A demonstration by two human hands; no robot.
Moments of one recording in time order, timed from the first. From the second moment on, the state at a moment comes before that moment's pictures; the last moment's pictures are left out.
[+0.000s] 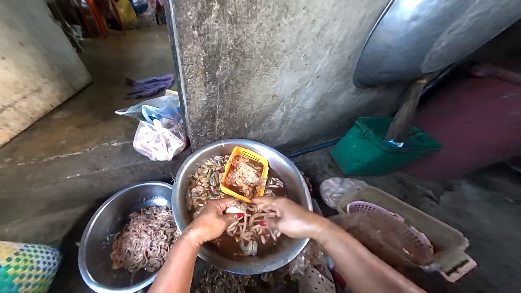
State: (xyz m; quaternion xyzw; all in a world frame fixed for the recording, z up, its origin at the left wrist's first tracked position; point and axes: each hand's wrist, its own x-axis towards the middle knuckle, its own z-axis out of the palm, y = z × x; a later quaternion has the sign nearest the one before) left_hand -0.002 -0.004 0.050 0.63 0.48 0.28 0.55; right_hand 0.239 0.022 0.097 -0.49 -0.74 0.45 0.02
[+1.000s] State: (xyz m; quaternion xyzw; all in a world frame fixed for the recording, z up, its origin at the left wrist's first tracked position) left_hand -0.001 0.000 0.041 0.49 0.43 0.45 0.61; right_hand 0.258 0.008 0.111 -0.49 -0.78 0.28 0.26
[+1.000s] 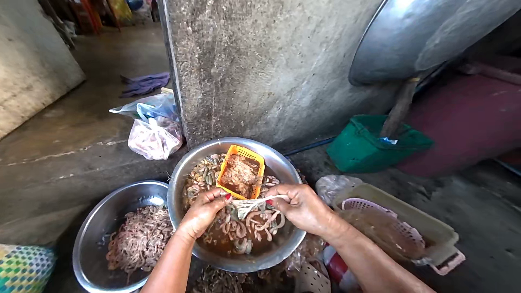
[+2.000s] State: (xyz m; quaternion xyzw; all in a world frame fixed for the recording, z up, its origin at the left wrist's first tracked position) left_hand -0.044 0.008 0.030 0.66 0.62 0.07 0.42; right_hand 0.307 0.031 0.132 -0.61 -0.71 0.23 0.25
